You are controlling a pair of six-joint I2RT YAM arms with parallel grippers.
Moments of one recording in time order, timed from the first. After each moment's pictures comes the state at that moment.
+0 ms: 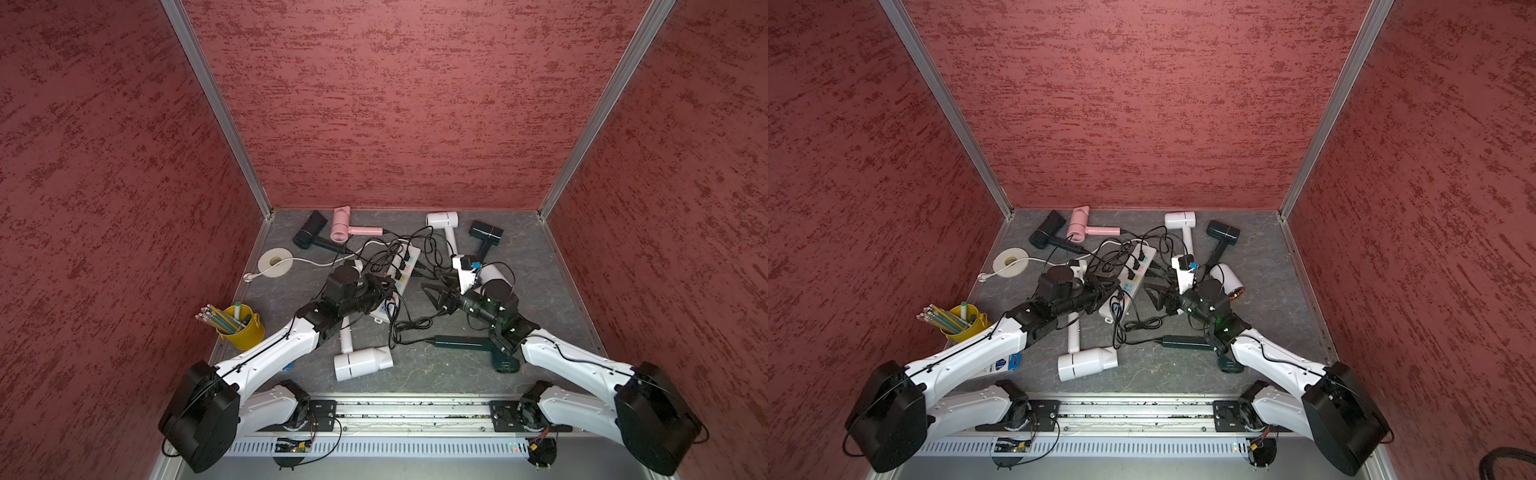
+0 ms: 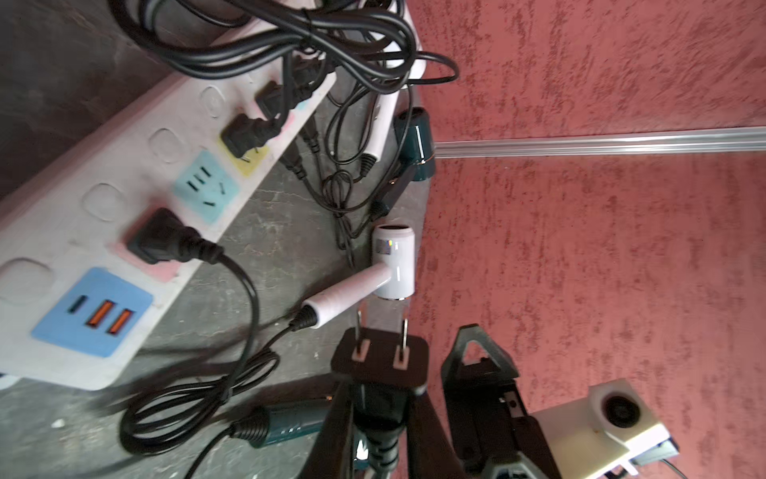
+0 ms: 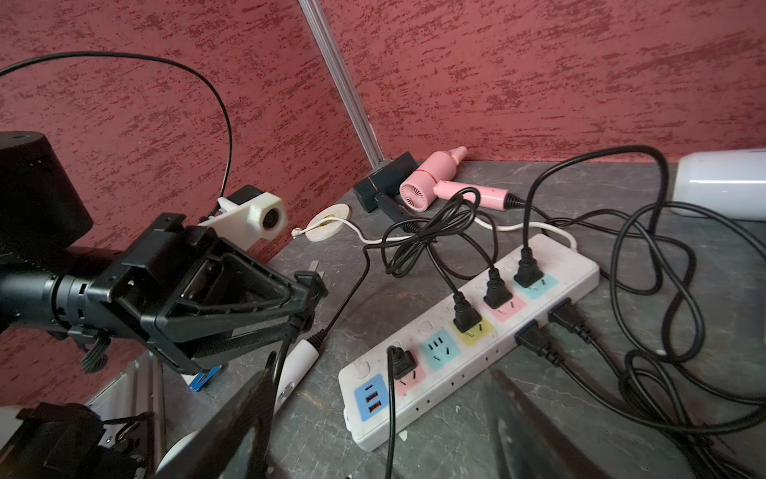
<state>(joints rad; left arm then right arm) -0.60 1.16 0.65 0.13 0.24 -1.40 0.61 1.15 0.50 0.53 -0.28 0.40</state>
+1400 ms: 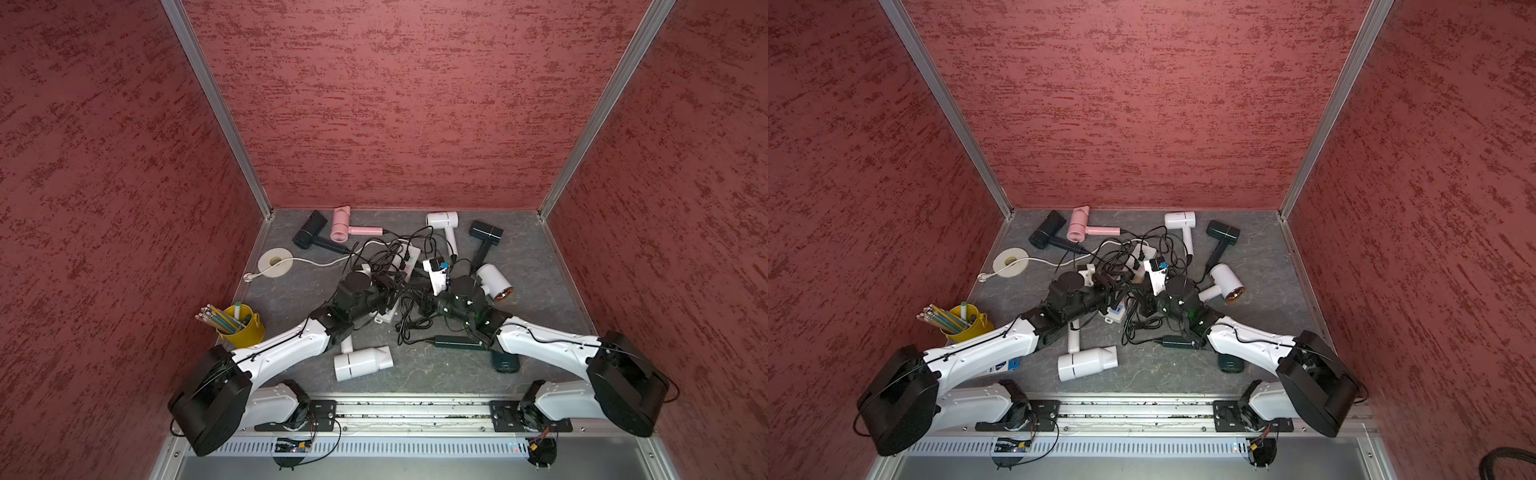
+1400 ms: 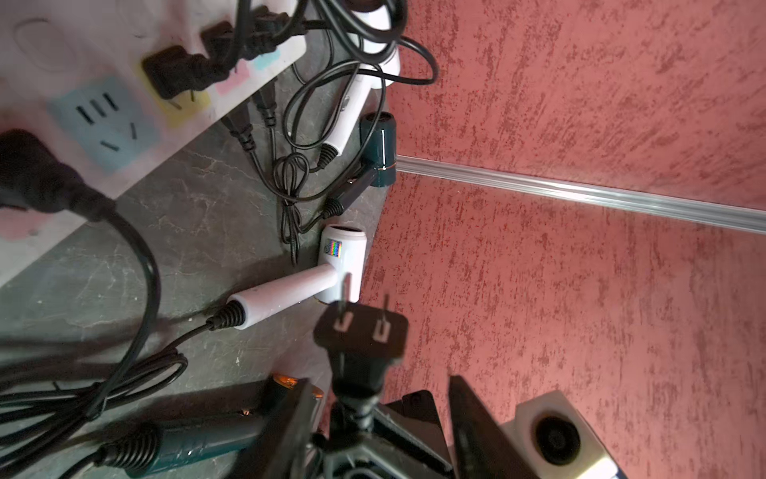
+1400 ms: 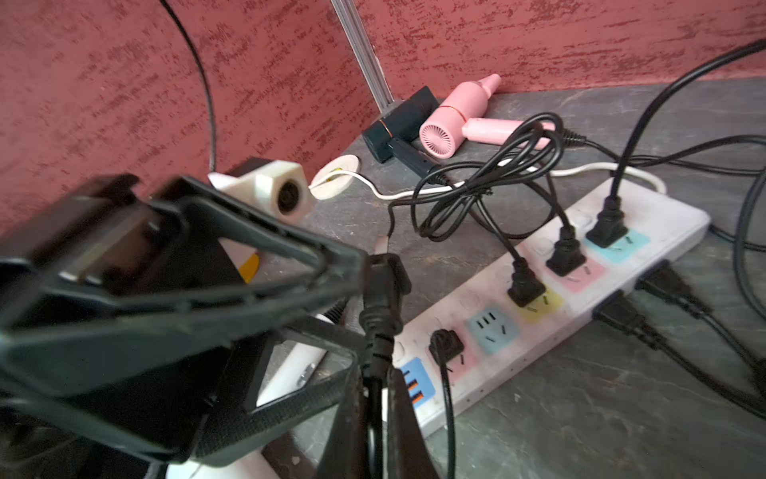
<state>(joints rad) -0.69 1.22 0.62 0.32 0.13 -1.64 0.77 1.35 0.65 0.40 -0.13 0.41</state>
